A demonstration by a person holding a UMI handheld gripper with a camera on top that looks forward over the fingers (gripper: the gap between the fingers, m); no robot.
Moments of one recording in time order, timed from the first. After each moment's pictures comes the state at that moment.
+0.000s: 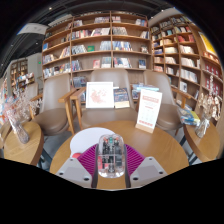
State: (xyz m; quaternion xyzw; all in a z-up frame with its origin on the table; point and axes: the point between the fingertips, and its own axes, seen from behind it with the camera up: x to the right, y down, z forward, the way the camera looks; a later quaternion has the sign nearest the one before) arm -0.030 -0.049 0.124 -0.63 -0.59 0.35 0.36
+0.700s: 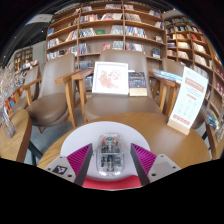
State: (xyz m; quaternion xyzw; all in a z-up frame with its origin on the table) arm -0.174 -0.110 -0.006 -0.62 -0.64 0.33 0.32
